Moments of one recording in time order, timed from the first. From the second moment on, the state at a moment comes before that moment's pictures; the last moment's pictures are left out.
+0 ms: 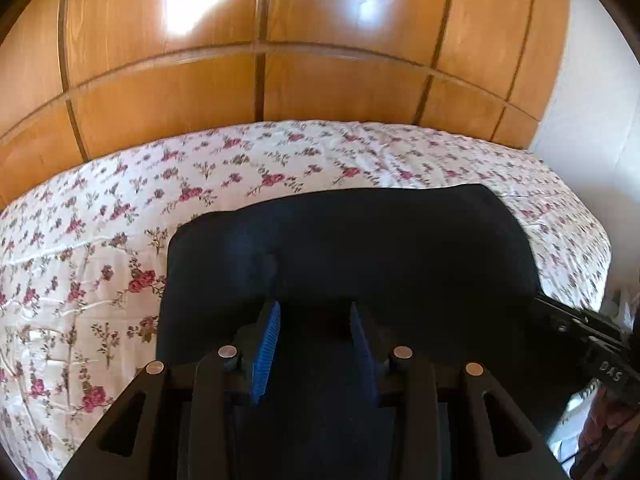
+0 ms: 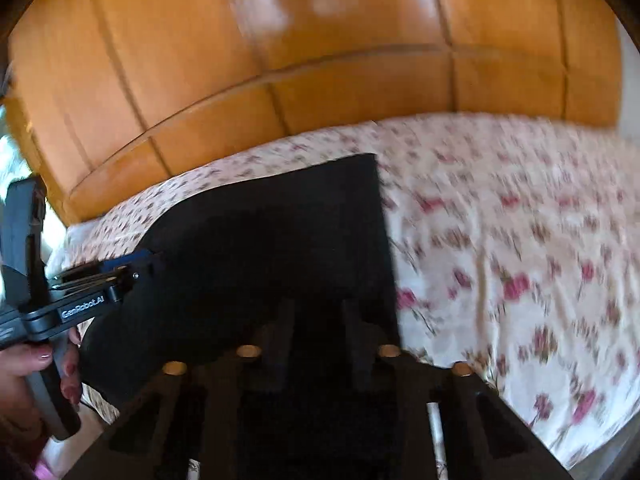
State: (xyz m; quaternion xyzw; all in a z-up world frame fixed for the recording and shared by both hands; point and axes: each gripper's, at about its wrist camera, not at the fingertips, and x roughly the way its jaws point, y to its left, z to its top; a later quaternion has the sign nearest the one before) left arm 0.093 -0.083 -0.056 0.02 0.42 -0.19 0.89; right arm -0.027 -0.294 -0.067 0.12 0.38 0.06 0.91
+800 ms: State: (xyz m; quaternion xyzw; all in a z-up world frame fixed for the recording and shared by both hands) left arm 0.046 -0.052 -0.053 -0.01 0.40 -0.16 0.90; right arm -0.042 -0.300 -0.064 0.16 0.36 0.07 0.92
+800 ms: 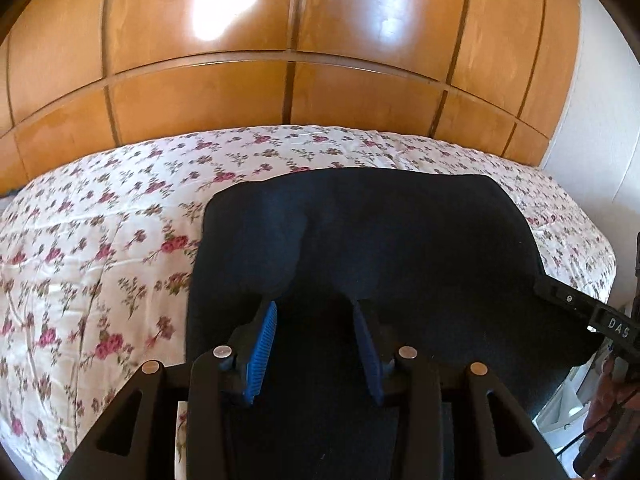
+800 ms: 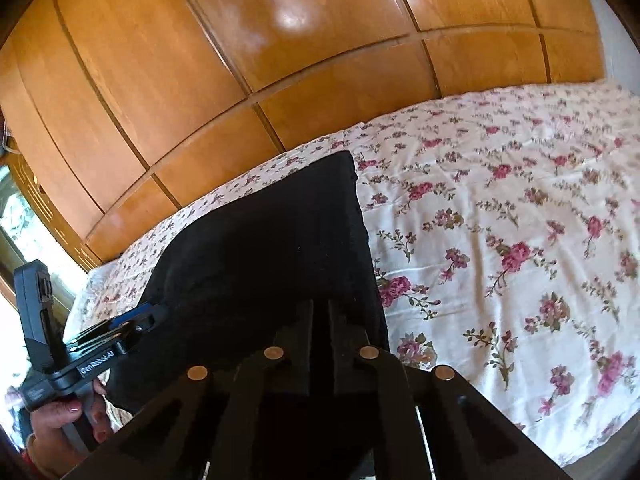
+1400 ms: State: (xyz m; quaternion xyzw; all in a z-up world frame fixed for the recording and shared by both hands) left arm 0.009 -0.025 -0.052 -0.02 0.39 -0.15 0.91; right arm -0.045 -0.289 -0.057 0.09 0.37 0.06 0.92
